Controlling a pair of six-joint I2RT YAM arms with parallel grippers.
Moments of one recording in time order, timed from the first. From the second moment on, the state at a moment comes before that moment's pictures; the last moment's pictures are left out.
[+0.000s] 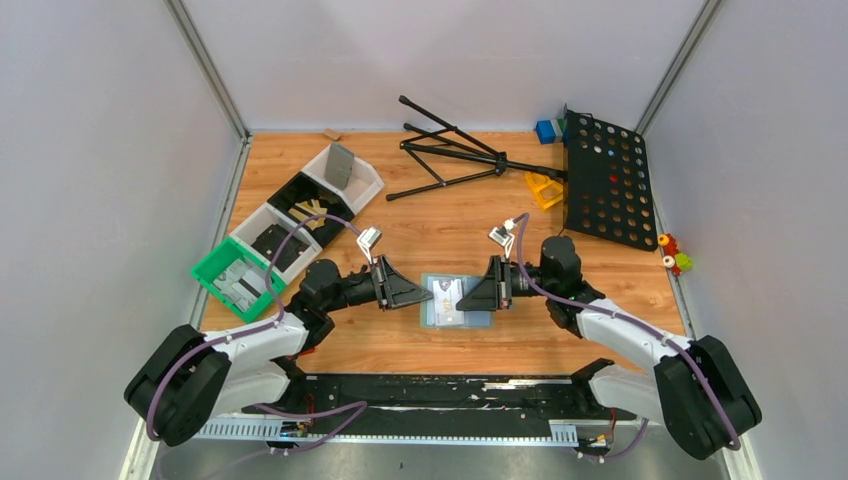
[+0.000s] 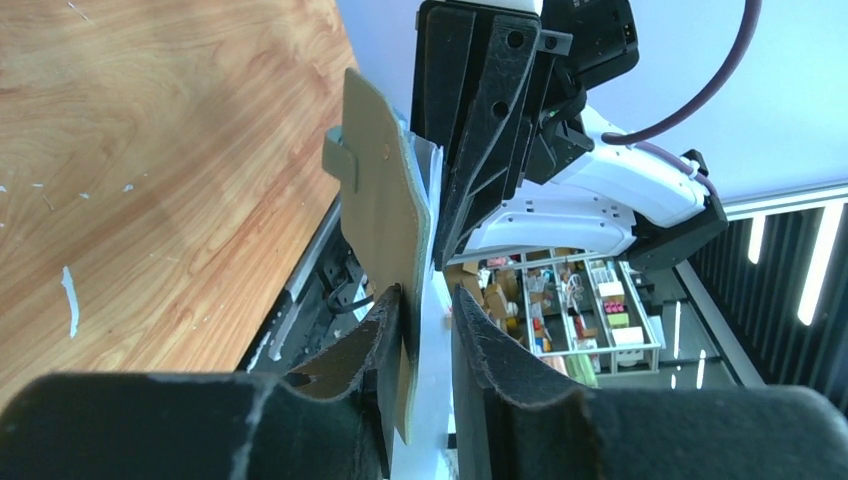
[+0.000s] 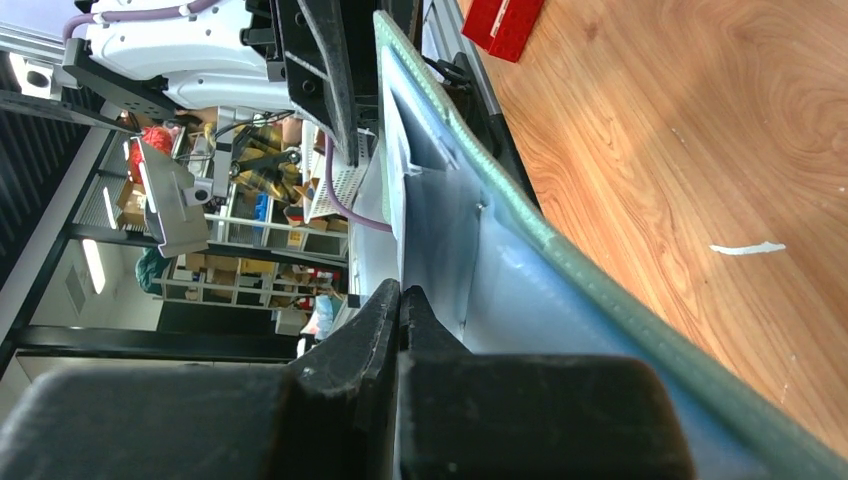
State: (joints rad) left arm -0.63 1.12 0.25 0.87 0.66 -1.26; right arm 0.47 1.11 0.39 0.51 -1.06 0.97
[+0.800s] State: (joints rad) left arm -0.66 1.46 0.18 0.88 0.58 -1.11; right arm 0.57 1.60 0.34 0.79 -0.90 0.98
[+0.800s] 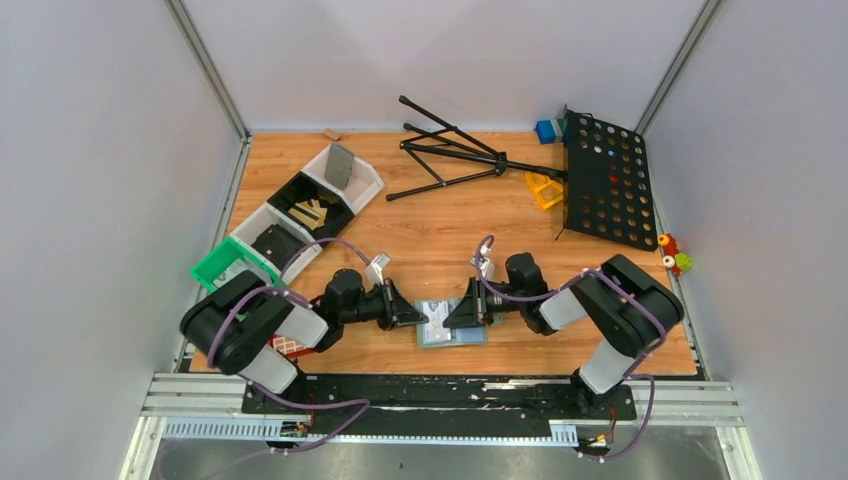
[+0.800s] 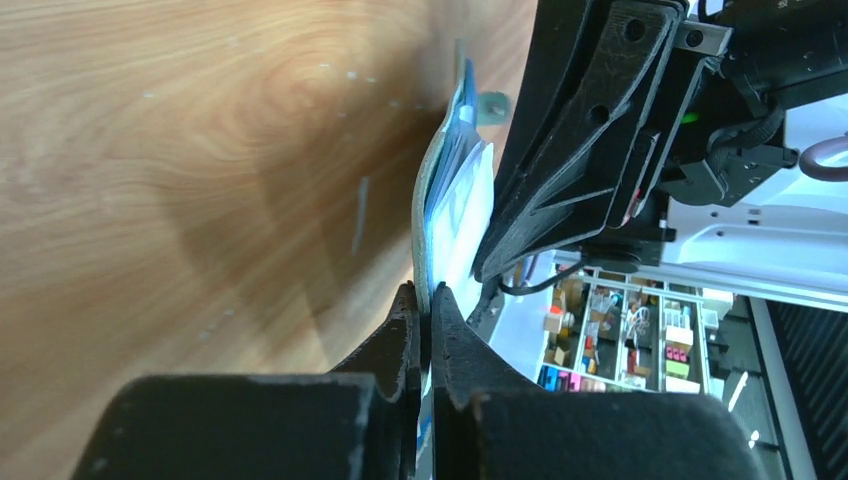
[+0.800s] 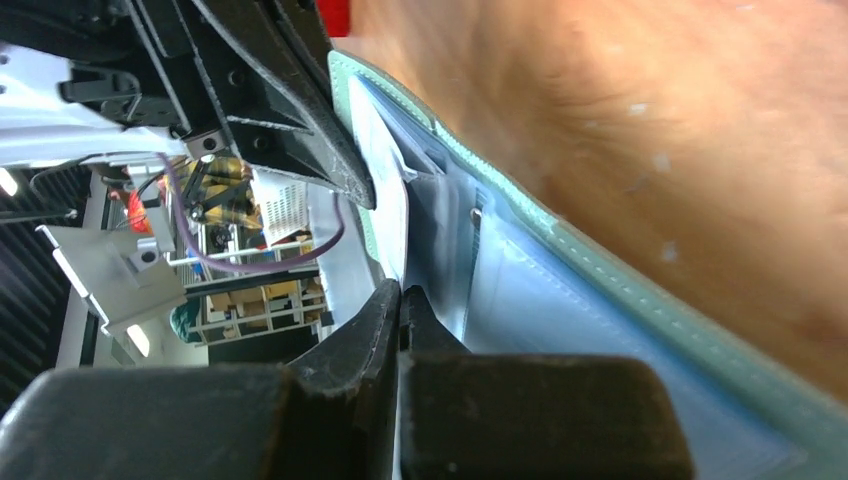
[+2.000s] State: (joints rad) left arm -0.63 2.00 0.15 1.52 0.62 -1.26; right arm 0.51 2.02 0.27 1.38 -0.96 1.14
